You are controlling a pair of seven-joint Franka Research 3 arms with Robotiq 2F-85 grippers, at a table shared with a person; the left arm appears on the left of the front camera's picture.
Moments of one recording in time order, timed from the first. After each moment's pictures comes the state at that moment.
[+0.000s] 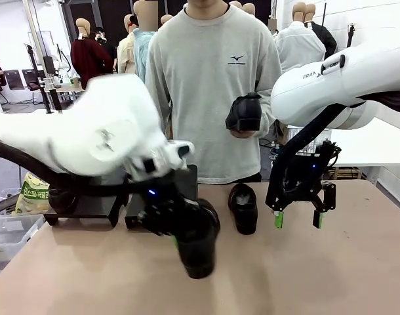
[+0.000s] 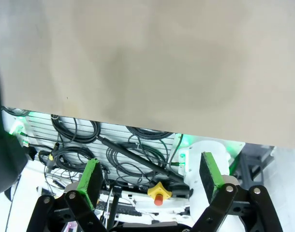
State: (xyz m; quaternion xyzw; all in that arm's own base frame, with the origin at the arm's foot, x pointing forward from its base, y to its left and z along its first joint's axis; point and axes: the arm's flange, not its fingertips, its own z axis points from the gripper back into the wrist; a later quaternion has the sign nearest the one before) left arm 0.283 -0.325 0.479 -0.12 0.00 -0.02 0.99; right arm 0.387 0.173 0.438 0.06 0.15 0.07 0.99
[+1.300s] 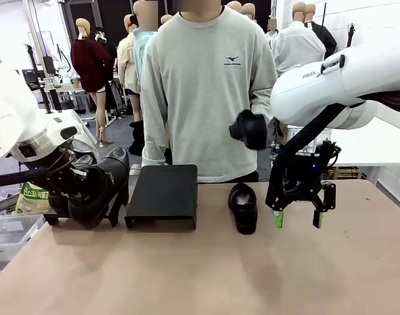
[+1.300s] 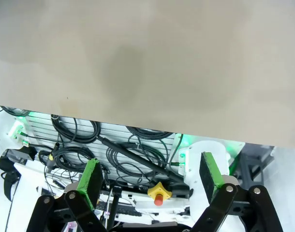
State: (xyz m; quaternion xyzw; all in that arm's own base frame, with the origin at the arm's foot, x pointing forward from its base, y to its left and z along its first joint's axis) left arm 0.346 -0.104 0.498 0.00 -0.20 -0.01 0.98; right arm 0.387 0.173 0.438 0.06 0.15 0.07 0.99
